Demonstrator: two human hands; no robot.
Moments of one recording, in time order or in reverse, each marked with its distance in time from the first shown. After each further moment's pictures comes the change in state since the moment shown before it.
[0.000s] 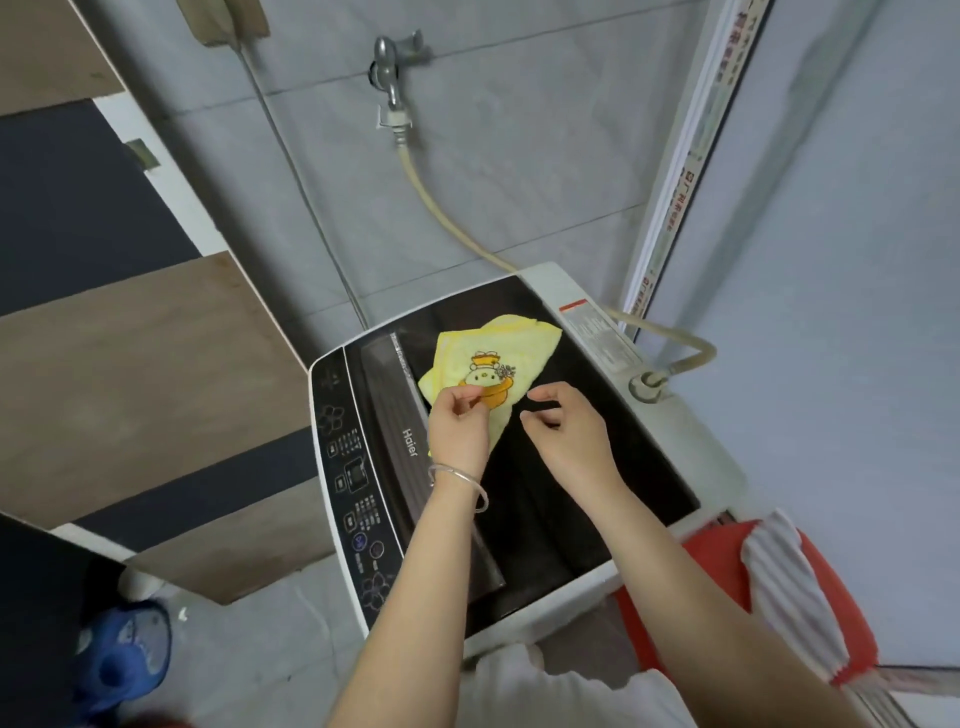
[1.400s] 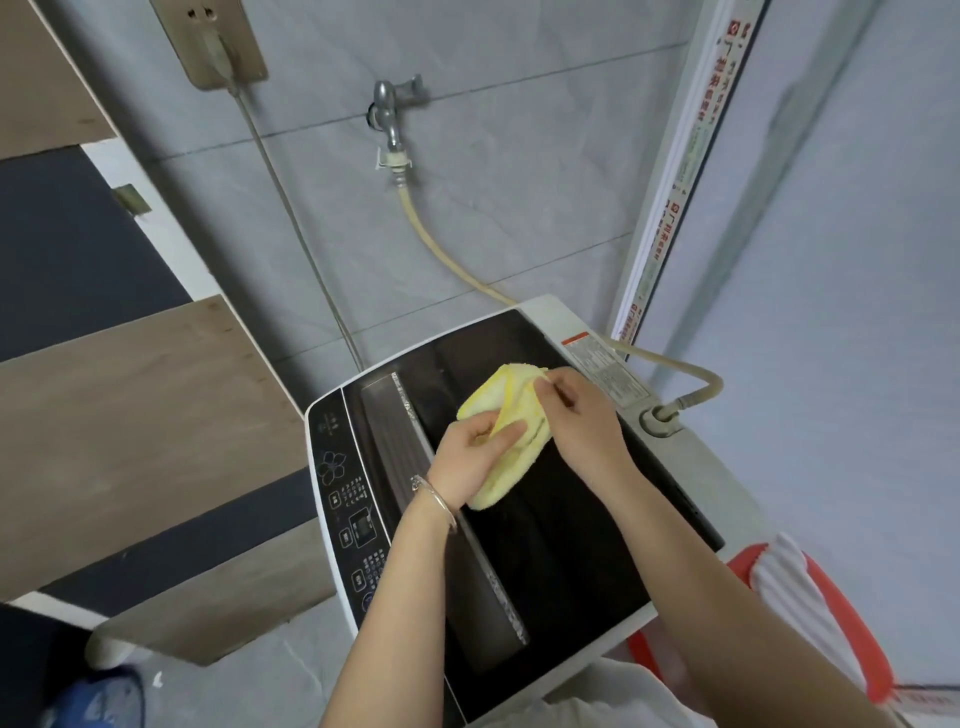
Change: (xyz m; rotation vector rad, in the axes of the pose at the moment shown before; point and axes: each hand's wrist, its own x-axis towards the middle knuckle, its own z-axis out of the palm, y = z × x) left_hand 0.039 0.021 -0.029 0.035 -0.603 0.171; right_hand 0.044 -0.042 0.006 0.002 0.063 -0.054
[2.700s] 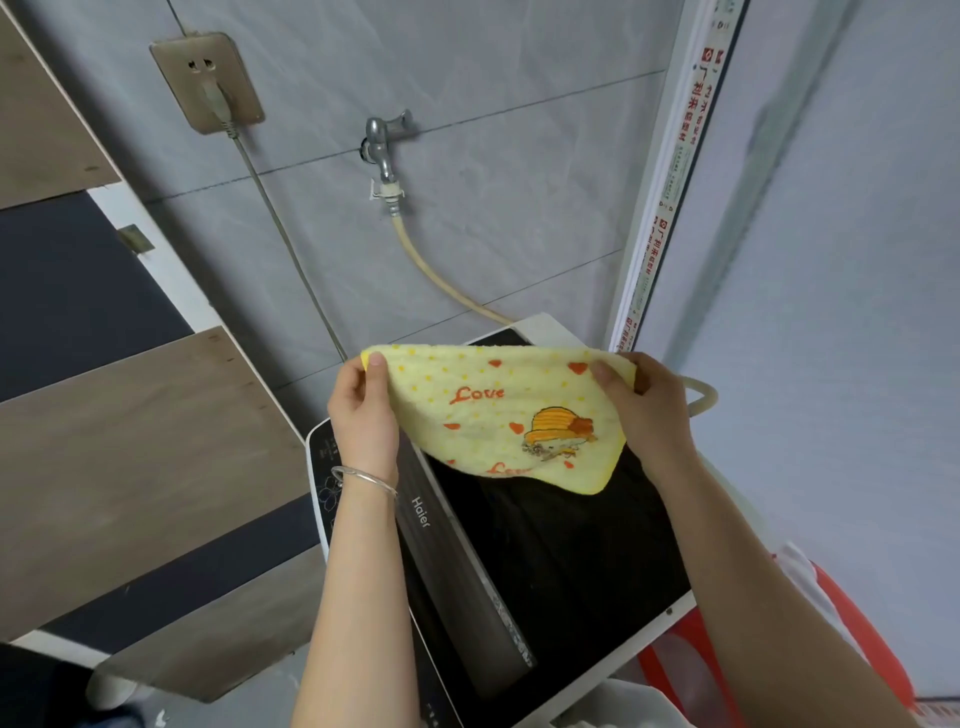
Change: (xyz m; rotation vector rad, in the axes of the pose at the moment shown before) left_hand 0.015 0.045 -0.057 -0.242 0.695 0.242; right_hand 0.017 0.003 -0.052 0.171 0.258 0.035
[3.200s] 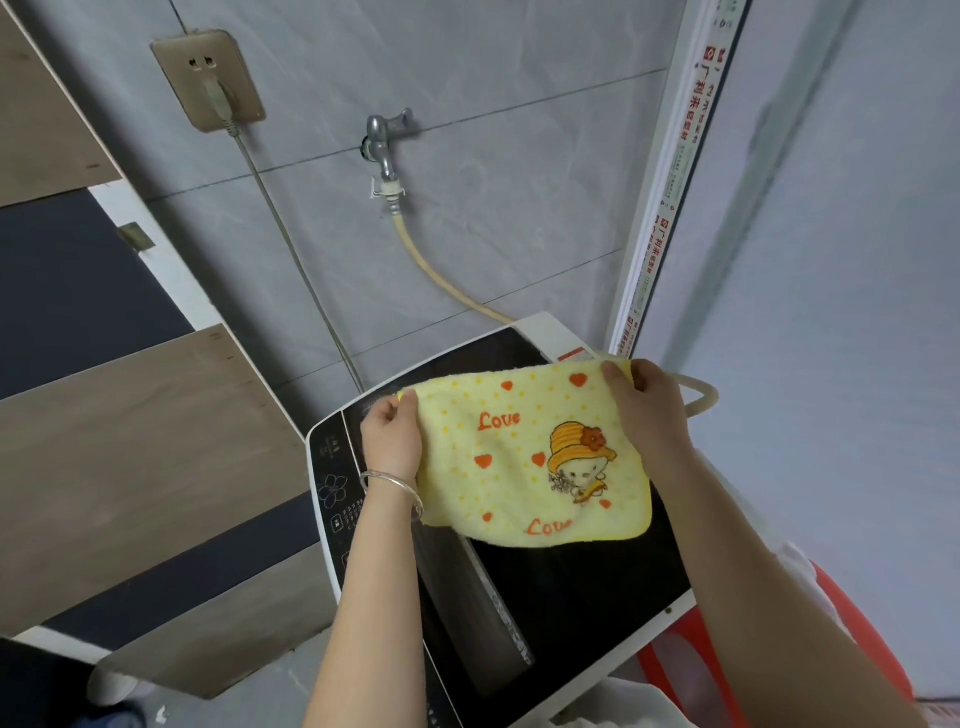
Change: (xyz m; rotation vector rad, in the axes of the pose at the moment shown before) left_hand -0.005 -0.034 0.006 0.206 -0.010 -0.264; right_hand 0.010 0.008 0.002 -0.129 0.018 0.147
